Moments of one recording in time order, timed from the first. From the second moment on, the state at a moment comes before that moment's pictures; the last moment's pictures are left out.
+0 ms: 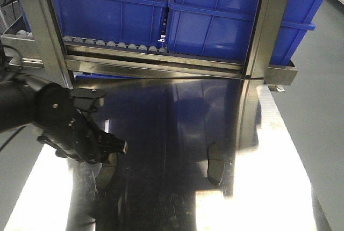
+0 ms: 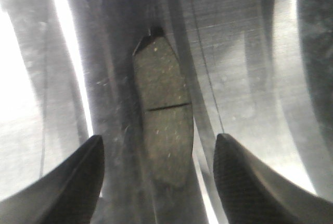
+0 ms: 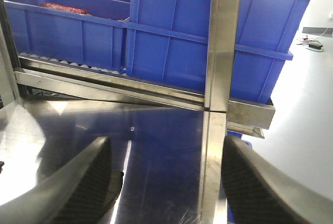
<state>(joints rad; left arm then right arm) -0.43 1.71 -1.14 0.00 0.80 -0.26 0.21 0.14 -0.40 -0.07 0.45 0.06</state>
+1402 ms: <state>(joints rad) -0.44 1.93 -1.25 0.01 0.80 -0.27 0.21 0.14 -0.40 -0.07 0.45 0.06</state>
